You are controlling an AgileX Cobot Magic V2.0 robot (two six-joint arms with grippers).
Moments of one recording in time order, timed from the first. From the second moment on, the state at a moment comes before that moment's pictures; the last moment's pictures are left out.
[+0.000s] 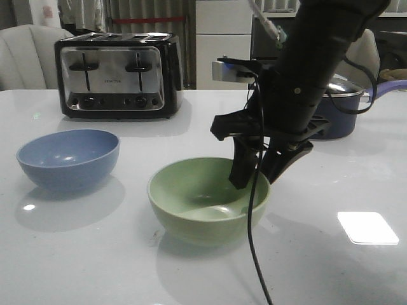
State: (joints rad) left arm -0.04 0.64 -0.70 -0.12 0.69 0.14; right arm 0.42 1.86 -1.27 0.32 0.72 -0.23
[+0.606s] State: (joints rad) left arm -0.05 0.64 -0.70 -0.13 0.69 0.14; right arm 0.48 1.09 -0.91 0.23 0.69 -0.26
